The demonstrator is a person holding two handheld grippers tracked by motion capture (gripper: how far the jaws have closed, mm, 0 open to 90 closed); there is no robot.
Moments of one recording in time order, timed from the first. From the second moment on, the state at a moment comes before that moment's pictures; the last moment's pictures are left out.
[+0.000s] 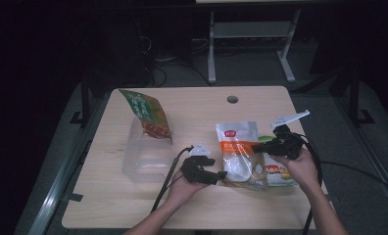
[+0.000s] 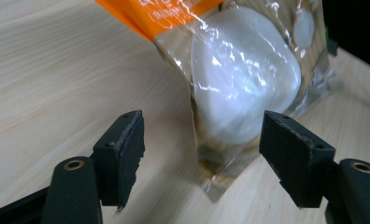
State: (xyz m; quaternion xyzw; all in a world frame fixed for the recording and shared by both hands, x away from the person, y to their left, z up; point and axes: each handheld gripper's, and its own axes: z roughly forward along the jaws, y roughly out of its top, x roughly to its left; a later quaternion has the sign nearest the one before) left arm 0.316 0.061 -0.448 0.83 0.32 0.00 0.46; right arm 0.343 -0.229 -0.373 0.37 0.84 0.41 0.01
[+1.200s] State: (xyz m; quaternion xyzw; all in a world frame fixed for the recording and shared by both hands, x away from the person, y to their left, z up) left arm 0.318 0.066 -0.437 0.80 0.32 -0.01 0.51; right arm 0.324 -0.209 -0.365 0.30 0.85 0.43 0.01
